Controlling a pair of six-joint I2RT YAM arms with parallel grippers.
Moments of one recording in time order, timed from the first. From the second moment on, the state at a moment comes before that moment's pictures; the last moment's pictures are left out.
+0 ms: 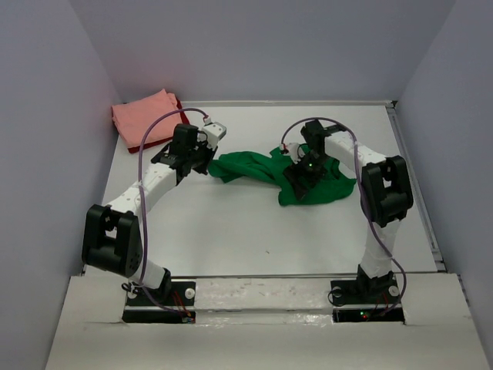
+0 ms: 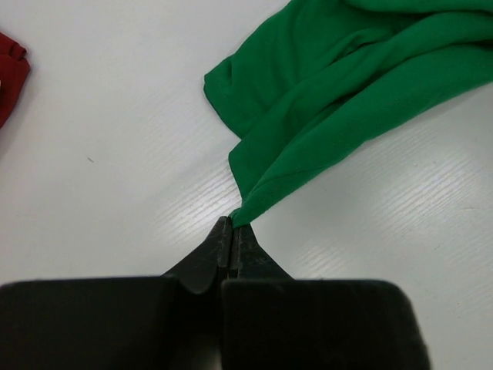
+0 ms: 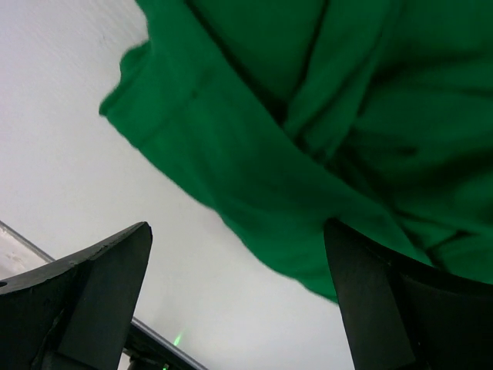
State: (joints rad) left arm -0.31 1.49 1.07 -0.30 0.16 0.27; right arm 0.31 1.95 1.52 -1.05 -0.34 -0.47
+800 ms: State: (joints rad) left arm -0.31 1.49 1.07 -0.29 0.17 0.27; right arm 0.43 2.04 1.80 -0.99 -0.34 -0.53
